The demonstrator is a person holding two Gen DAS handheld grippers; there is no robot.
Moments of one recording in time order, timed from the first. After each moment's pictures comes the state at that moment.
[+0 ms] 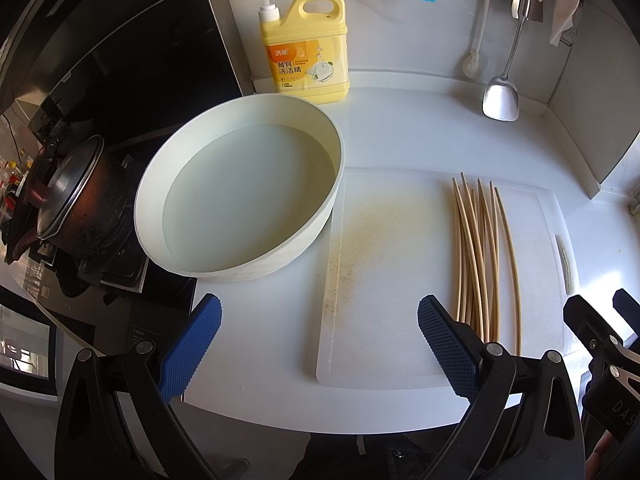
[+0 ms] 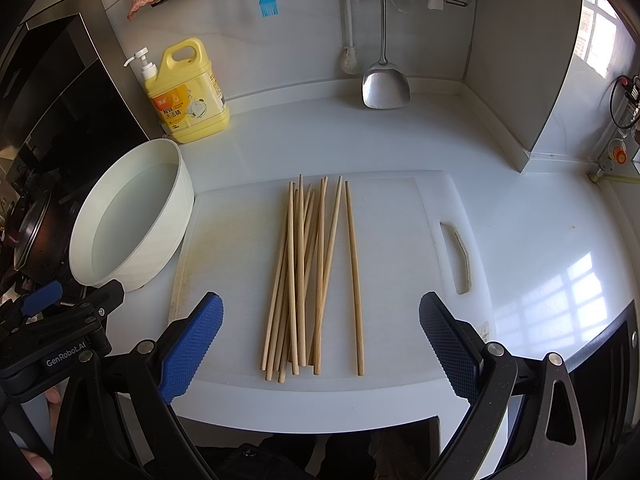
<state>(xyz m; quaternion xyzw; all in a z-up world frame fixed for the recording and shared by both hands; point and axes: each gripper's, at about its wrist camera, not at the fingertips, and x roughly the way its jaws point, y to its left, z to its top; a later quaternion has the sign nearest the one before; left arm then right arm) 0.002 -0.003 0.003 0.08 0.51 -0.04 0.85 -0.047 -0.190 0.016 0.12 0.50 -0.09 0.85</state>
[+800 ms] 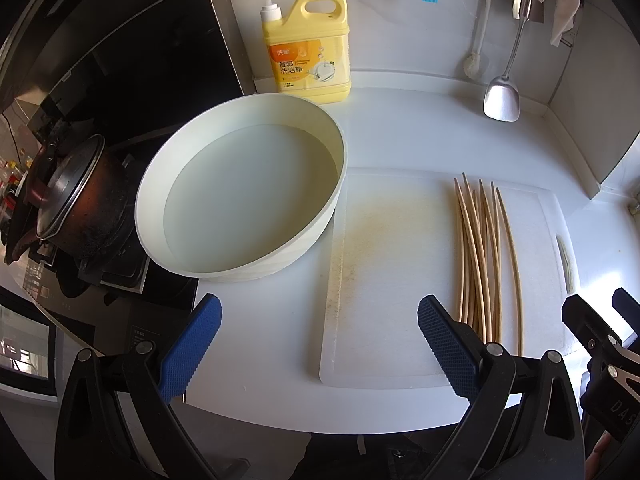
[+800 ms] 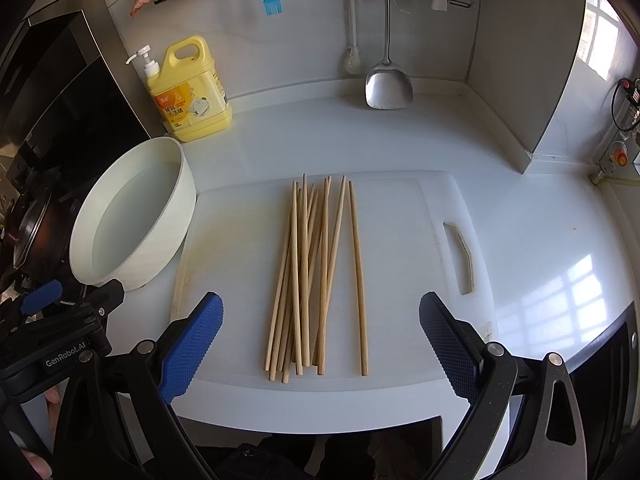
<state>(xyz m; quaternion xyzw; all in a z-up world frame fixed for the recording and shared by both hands) 0.003 -0.002 0.004 0.08 0.51 -0.04 0.85 -0.046 -0.186 0.017 0.12 0.50 -0.09 0.85</state>
